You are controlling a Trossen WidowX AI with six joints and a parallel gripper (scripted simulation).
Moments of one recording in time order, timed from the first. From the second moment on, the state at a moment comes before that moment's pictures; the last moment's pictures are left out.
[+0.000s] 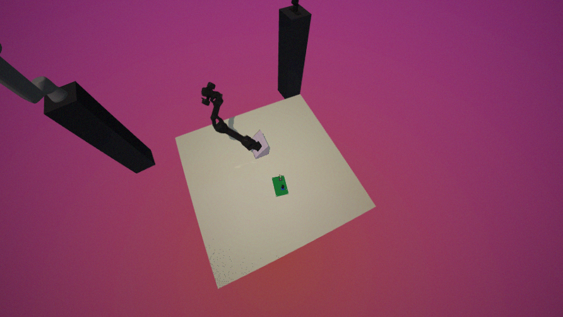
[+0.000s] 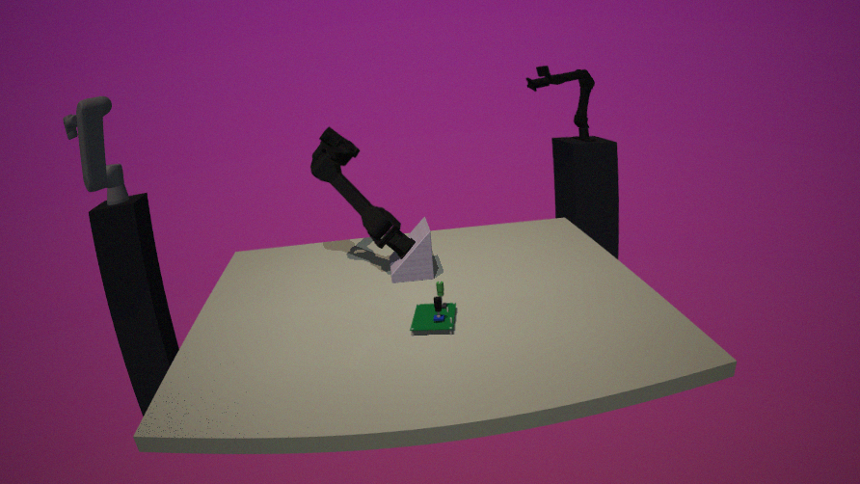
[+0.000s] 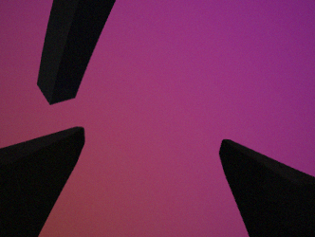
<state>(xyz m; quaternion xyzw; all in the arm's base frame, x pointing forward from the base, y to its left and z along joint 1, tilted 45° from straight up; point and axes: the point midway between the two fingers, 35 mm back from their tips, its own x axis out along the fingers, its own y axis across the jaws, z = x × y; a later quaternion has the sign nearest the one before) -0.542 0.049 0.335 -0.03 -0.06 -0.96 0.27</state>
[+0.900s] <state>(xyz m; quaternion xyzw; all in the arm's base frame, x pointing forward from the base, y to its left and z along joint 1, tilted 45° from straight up) -0.486 0.291 0.265 0.06 -0.21 -0.97 -0.05</state>
